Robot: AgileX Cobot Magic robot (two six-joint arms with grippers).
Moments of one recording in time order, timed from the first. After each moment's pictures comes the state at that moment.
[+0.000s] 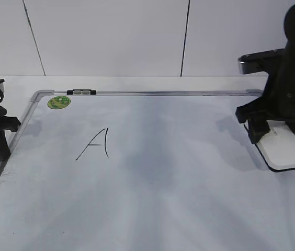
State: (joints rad) left arm -0.02 1.93 -1.20 -0.26 0.87 0.17; right arm 0.29 1.73 -1.24 -0.19 1.00 0.25
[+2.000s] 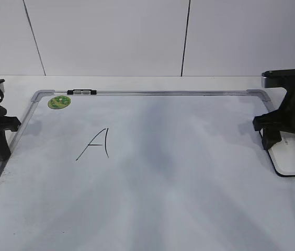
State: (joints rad) left arm -0.02 1.93 -1.20 -0.26 0.87 0.17; right arm 0.12 1.83 -1.17 -0.18 0.76 0.23
